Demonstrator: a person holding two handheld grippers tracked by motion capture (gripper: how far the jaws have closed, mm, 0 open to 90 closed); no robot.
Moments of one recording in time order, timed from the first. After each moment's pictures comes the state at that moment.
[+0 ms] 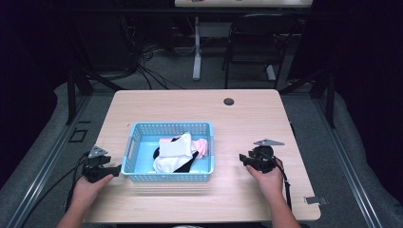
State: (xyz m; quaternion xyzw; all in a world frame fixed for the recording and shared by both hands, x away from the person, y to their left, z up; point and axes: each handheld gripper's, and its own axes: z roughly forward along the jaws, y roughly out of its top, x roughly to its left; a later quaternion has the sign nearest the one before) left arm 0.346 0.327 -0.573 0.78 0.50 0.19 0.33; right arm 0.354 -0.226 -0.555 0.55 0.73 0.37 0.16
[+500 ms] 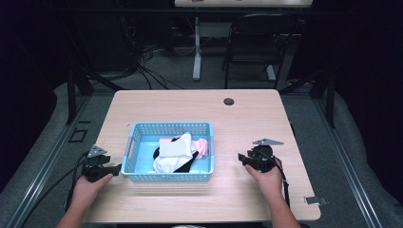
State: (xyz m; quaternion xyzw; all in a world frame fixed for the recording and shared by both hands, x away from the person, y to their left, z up) left arm 0.348 0.329 -0.575 0.78 0.50 0.19 0.33; right arm 0.354 -0.223 -0.552 0.54 0.73 0.38 0.15
